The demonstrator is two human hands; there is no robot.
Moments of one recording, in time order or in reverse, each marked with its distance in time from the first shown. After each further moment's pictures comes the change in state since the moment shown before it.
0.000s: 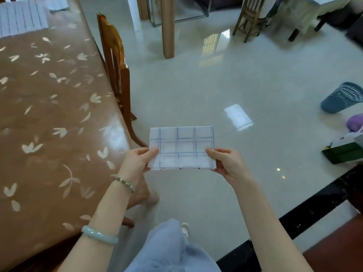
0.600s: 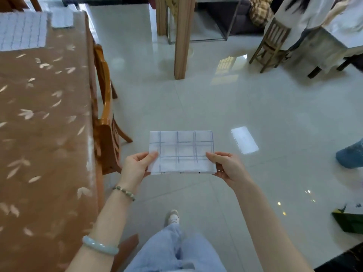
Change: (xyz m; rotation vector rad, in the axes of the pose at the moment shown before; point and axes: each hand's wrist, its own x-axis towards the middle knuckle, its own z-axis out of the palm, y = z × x) left_hand 0.198 0.129 0.096 -0.201 0.140 -0.001; right_hand 0.224 -0.194 0.008 -0.110 -0.118 0.040
